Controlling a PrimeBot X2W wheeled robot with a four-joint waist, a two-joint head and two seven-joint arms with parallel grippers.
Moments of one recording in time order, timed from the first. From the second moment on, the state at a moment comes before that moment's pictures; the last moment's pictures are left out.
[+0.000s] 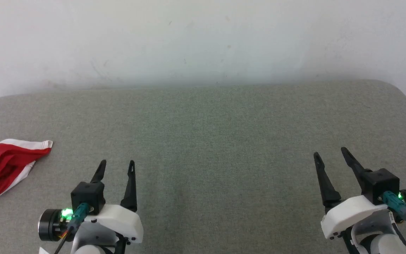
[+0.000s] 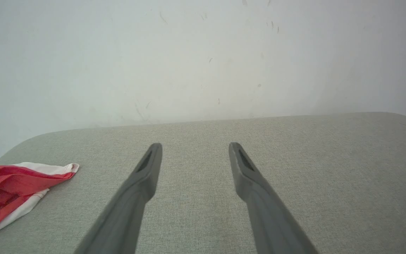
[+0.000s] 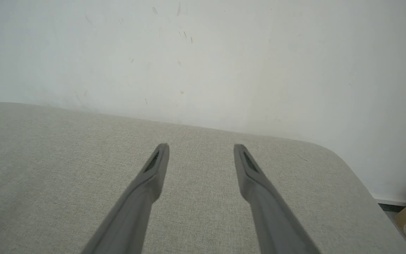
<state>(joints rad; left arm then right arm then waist) -0.01 0.04 -0.01 0.02 -0.01 -0.01 -0.01 -0.01 -0.05 0.00 0.01 0.01 0.12 -0.01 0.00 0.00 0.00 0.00</state>
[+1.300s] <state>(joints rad) -0.03 0.04 0.00 0.04 -0.08 -0.01 -0.09 -0.01 -0.05 -0.03 0.02 0.00 0.12 -0.09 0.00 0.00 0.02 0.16</state>
